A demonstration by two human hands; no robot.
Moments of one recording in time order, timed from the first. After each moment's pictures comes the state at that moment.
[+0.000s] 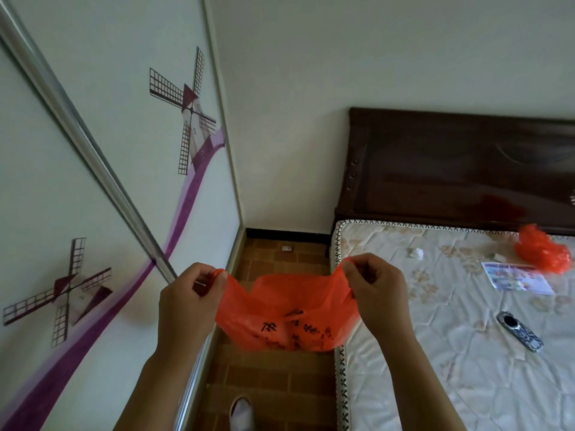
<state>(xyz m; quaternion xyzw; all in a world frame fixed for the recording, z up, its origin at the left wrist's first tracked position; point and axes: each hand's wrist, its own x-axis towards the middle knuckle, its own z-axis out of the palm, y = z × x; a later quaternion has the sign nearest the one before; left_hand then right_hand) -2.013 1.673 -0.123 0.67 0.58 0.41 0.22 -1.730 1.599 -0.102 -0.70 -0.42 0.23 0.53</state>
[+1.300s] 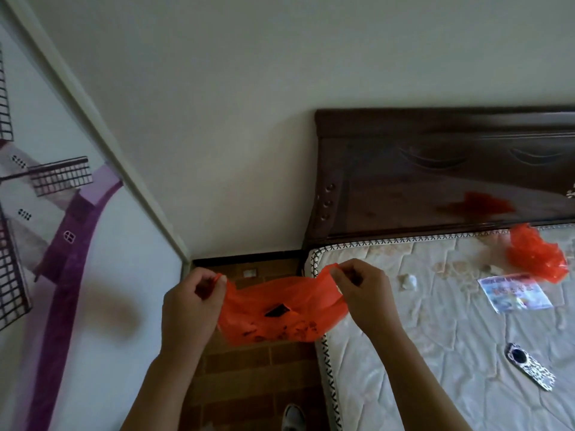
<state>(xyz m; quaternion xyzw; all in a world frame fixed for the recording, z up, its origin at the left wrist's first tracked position) -1.788 2.127 -0.210 0.71 0.54 0.31 0.33 -1.521 2.004 -0.183 -0.79 -0.34 0.25 0.45</state>
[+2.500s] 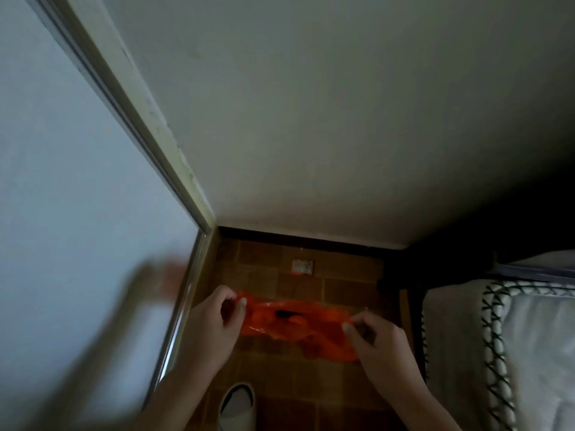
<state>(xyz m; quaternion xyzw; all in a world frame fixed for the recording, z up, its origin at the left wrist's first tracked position) -1.831 2.394 -0.768 0.67 0.62 0.18 0.35 -1.561 2.294 -0.730 -0.80 -0.38 0.42 0.21</state>
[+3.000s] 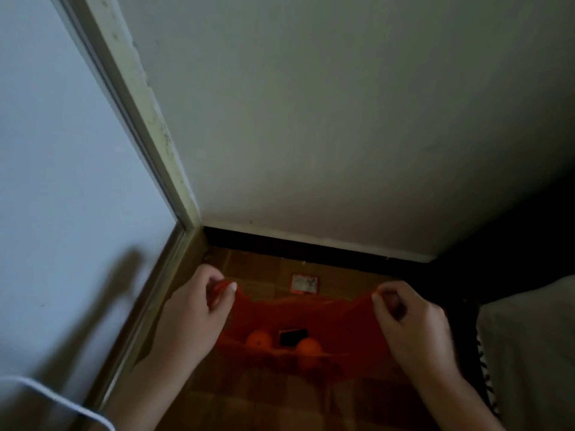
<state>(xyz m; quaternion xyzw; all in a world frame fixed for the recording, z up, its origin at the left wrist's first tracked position) -1.818 2.420 -0.907 0.72 0.61 0.23 0.24 -1.516 2.327 -0.892 -0.83 -0.47 0.16 0.26</state>
